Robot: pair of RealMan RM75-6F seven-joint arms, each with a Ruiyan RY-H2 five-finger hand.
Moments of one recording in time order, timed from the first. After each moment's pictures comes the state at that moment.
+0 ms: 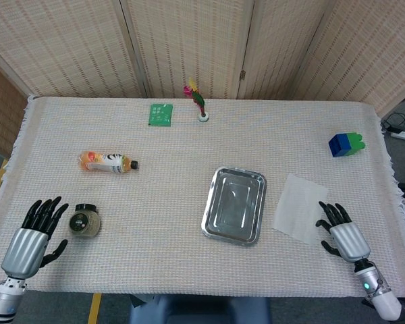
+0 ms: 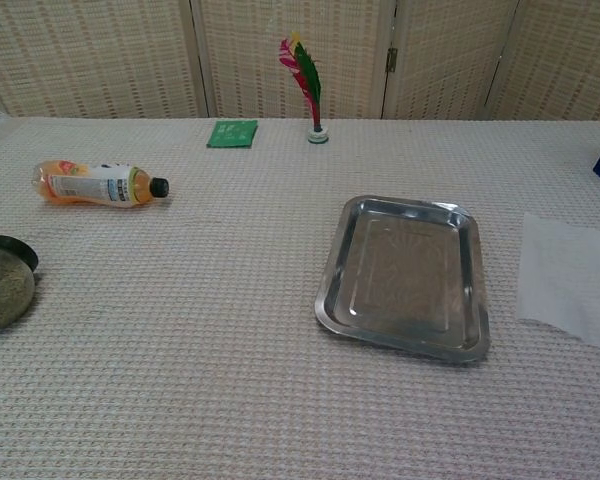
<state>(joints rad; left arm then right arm) -0.15 -1.24 0.01 -1.46 1.71 1.58 0.06 0.19 -1.72 -0.09 -0.45 -1.68 1.40 0.44</state>
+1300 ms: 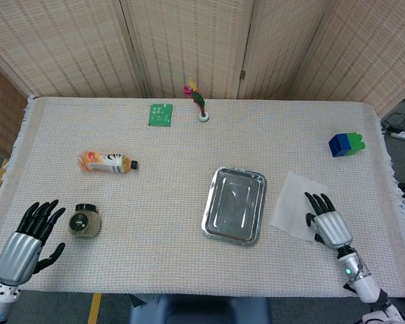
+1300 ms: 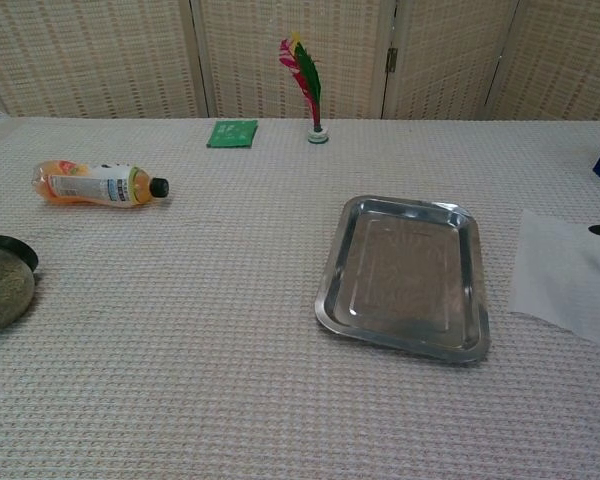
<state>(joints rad) -0.14 -1.22 0.03 -1.43 1.78 1.66 -0.05 0.28 -1.80 -0.07 -0.41 -1.65 1.33 0.39</state>
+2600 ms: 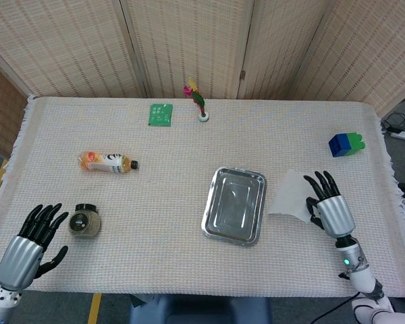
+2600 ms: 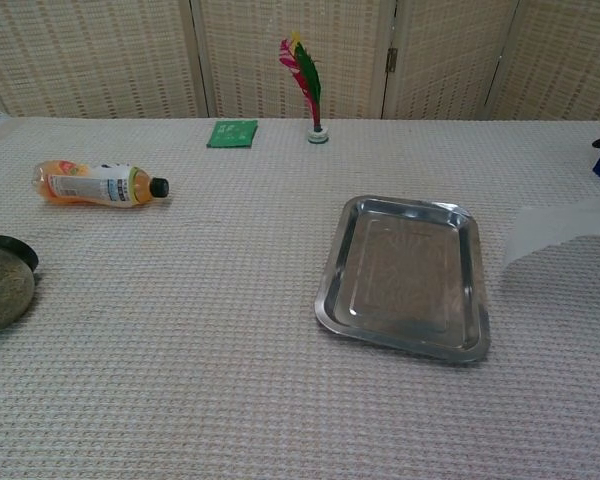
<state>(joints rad) -0.14 -1.24 0.04 -1.40 1.85 1.72 -0.07 0.34 -1.85 0.03 -0.37 -1.61 1.62 0.46</state>
